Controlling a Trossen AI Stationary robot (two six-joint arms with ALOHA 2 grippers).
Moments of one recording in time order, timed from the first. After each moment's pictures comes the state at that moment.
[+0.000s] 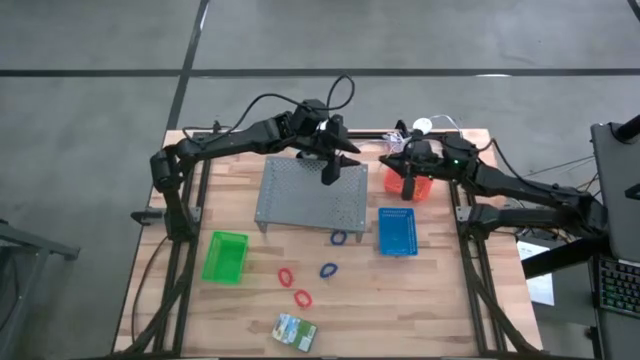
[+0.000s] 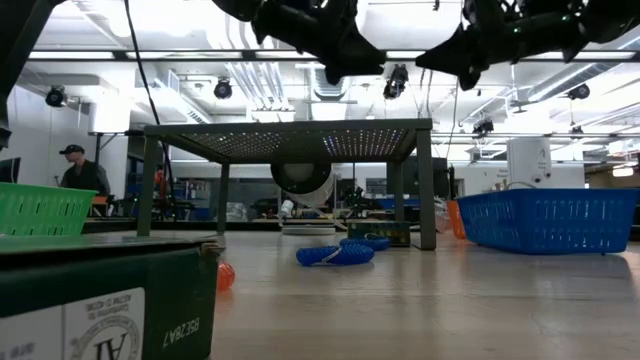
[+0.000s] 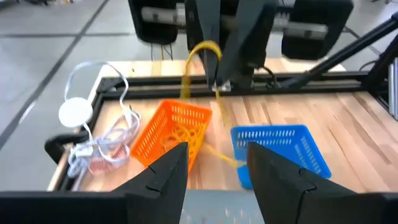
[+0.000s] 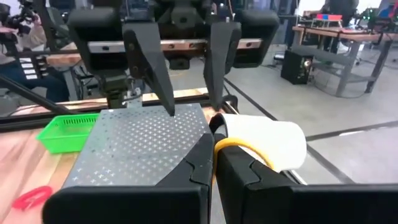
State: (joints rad) left arm 0.37 1.85 1.64 -0.30 0.40 0.21; right arm -0.46 0.86 0.55 0.21 -0.20 0.01
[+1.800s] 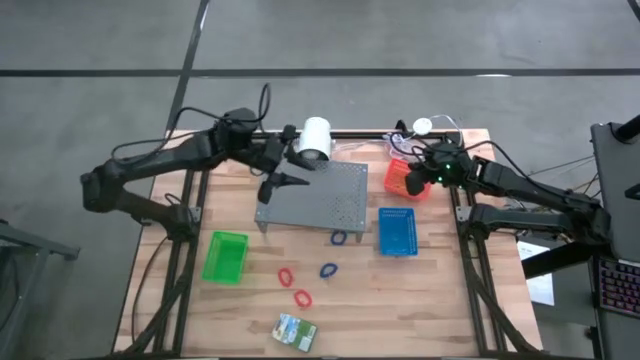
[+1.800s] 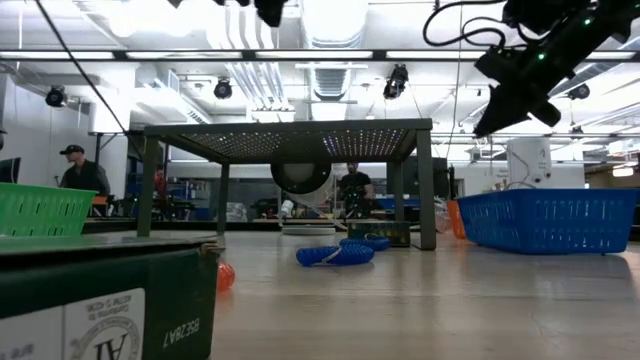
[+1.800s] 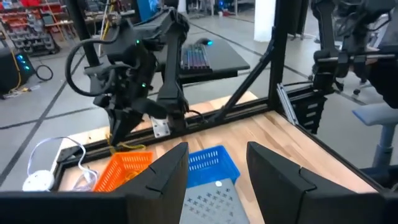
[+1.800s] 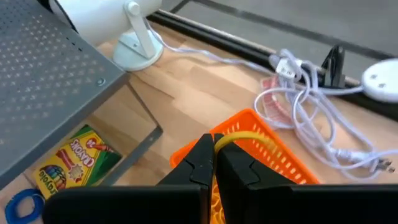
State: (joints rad) left arm 0.35 1.29 1.16 -0.15 0.63 0.28; right arm -0.46 0.76 0.61 -0.54 0.24 0.45
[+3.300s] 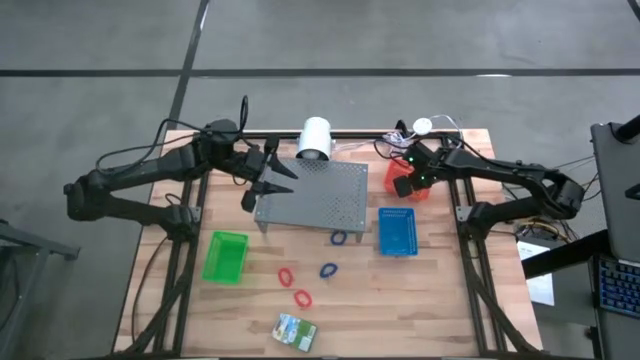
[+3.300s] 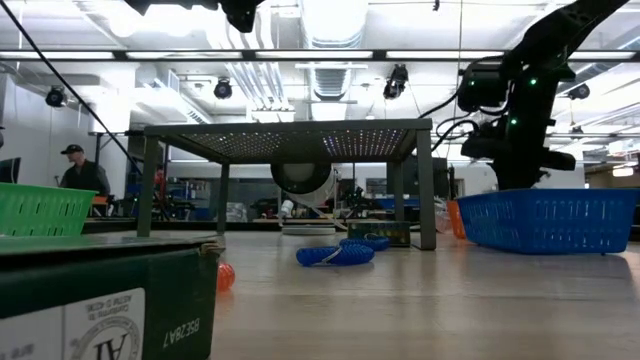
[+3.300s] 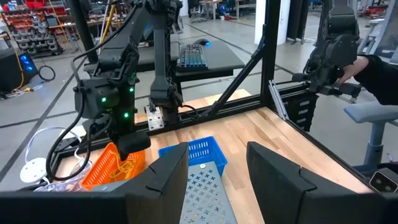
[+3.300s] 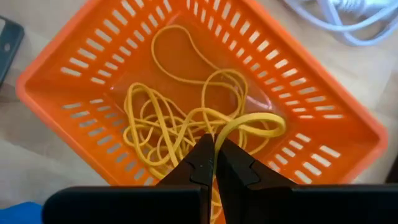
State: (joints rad) left arm 0.35 1.11 0.97 -0.12 0.63 0.26; right arm -0.63 1.23 0.66 -0.70 0.12 0.58
